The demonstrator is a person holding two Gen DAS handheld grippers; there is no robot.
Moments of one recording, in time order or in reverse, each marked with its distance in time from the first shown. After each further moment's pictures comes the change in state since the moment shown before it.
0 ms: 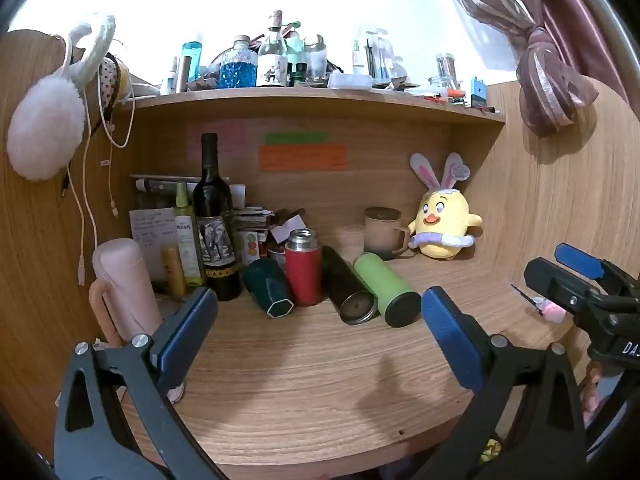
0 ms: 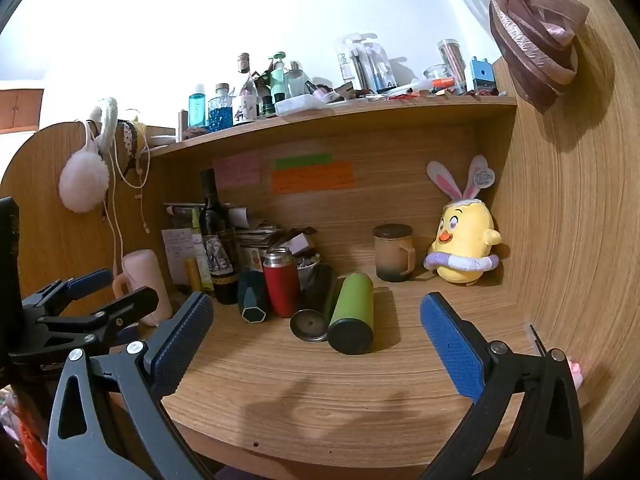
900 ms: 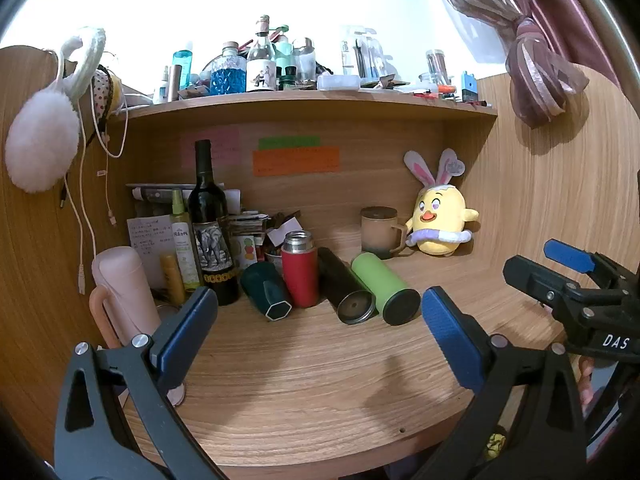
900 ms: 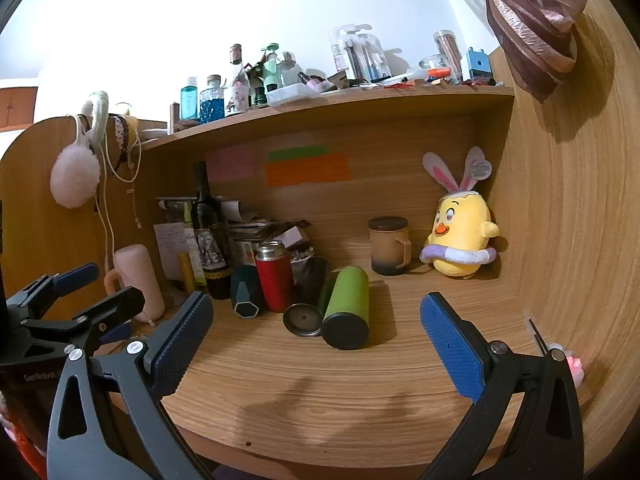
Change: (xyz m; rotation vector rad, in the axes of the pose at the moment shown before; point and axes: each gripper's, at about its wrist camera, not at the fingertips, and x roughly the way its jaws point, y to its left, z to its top) left arm -0.004 -0.008 -0.001 0.035 -0.002 -0.010; right arm 0.009 -0.003 -0.004 0.012 0.025 -0.024
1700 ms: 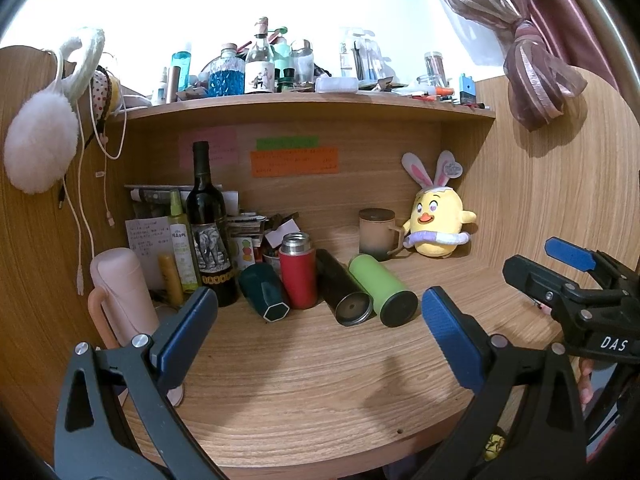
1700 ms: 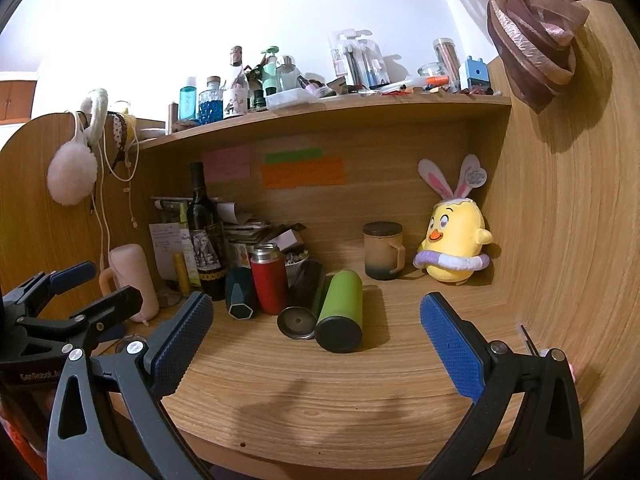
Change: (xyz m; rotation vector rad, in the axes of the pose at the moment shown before) left arm 0.001 0.000 -0.001 0.007 -0.003 -0.002; right arm -0.003 0.002 0.005 -0.020 -0.006 -0.020
